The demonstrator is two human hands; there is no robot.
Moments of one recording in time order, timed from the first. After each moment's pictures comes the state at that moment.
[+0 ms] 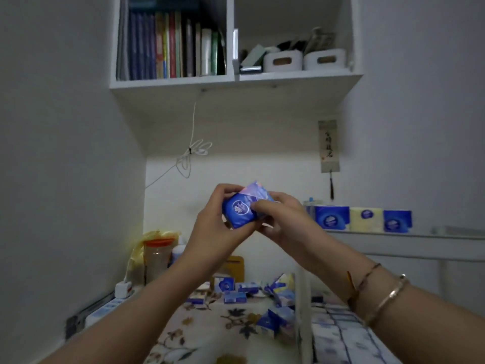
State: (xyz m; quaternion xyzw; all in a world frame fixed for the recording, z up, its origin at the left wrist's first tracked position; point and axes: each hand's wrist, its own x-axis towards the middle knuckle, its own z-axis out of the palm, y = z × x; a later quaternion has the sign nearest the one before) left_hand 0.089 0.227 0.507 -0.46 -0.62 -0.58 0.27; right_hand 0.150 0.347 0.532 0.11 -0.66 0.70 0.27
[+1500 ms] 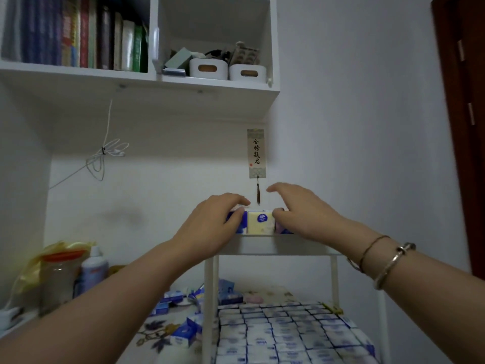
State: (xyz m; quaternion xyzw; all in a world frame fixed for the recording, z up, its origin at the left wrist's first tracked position) left_hand 0.141 0.353 0.539 -0.54 -0.72 -0.32 0.29; right_hand 0.258 0.508 0.559 -0.11 -0.92 -0.01 0.38
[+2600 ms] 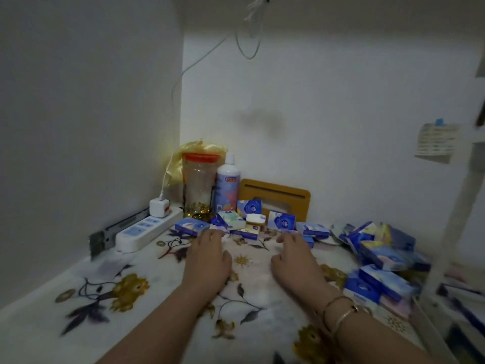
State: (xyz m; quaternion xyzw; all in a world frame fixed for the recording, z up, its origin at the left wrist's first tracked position) left_hand -0.171 0.188 0.283 -0.17 -0.92 -0.32 0.16; right_hand -0.114 0.359 0.299 -0.10 -0.96 0.19 0.19
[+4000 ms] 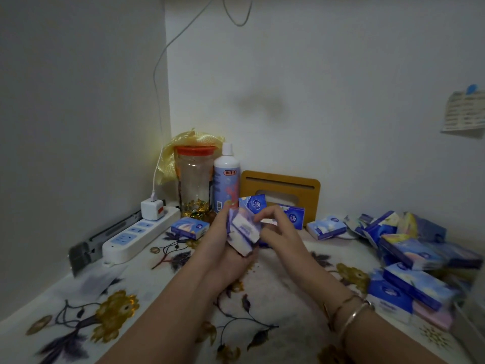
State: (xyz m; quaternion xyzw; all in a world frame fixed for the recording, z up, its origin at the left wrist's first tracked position) left_hand -0.180 0.214 0.330 -0.03 -0.33 -0.89 -0.29; right_hand -0.150 0.339 0.312 0.12 -0.73 0.64 0.19
